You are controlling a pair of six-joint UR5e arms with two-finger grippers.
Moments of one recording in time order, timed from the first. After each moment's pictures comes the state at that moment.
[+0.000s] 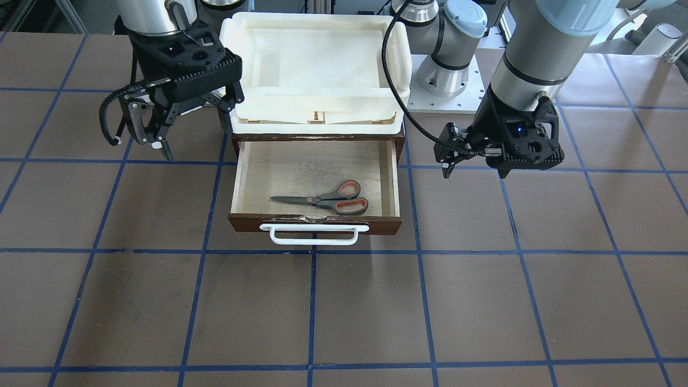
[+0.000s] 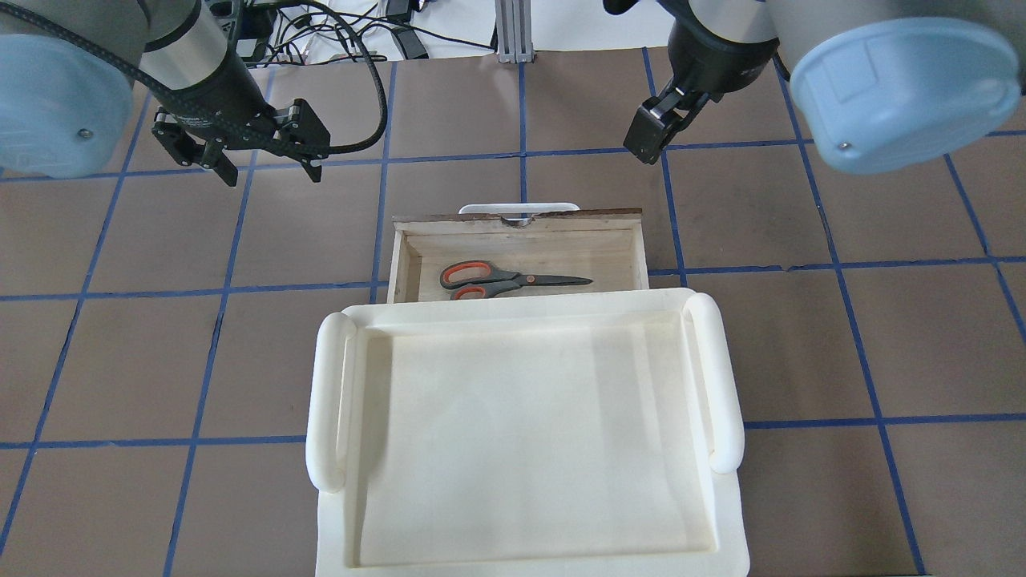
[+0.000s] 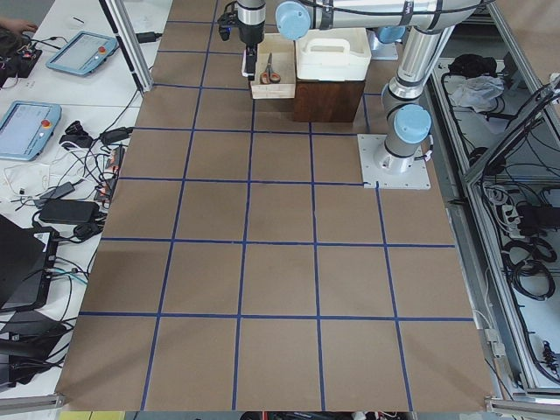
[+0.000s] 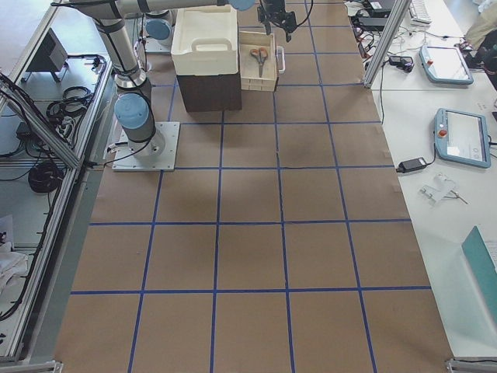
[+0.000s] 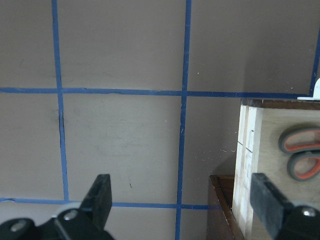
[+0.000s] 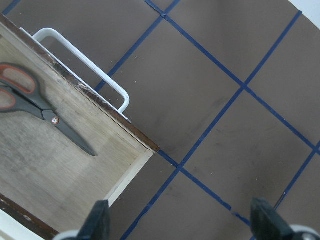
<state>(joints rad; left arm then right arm) -1.56 -1.66 -1.56 -1.44 1.58 0.01 1.73 -1.56 1.53 -1.75 -1.60 -0.50</state>
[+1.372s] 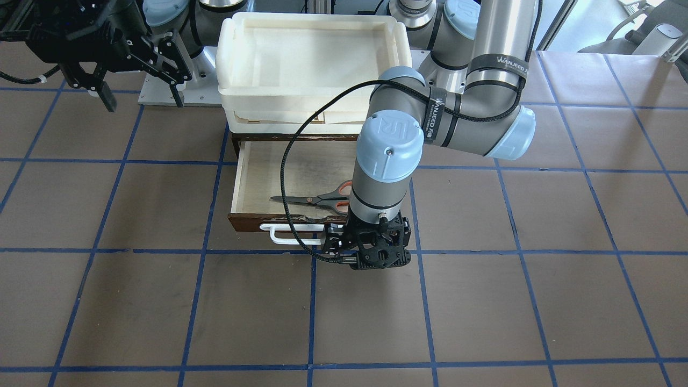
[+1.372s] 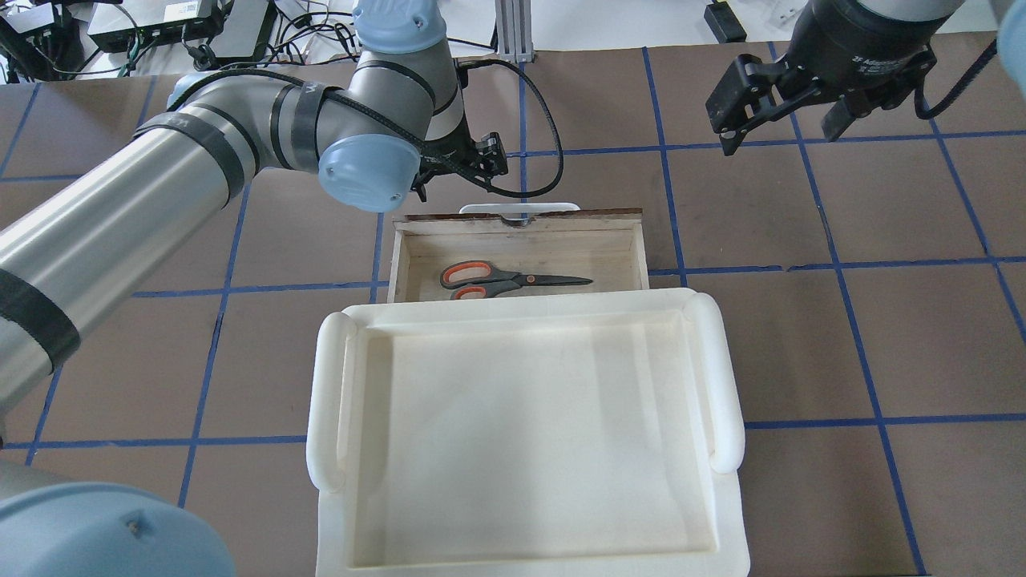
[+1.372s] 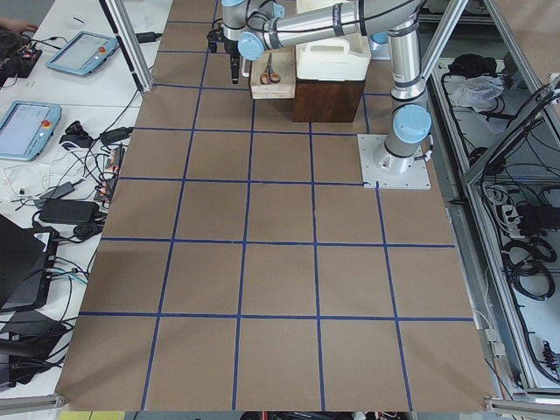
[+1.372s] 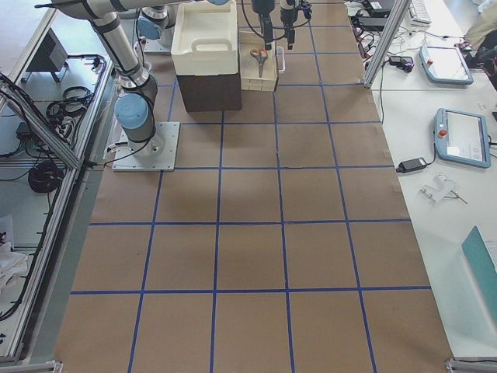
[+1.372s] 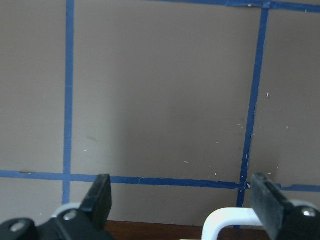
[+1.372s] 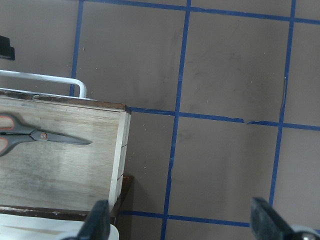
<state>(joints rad) -1.82 -2.02 -1.51 -1.08 1.58 -0.37 1.57 -1.65 1.52 -1.57 -1.55 -0.11</state>
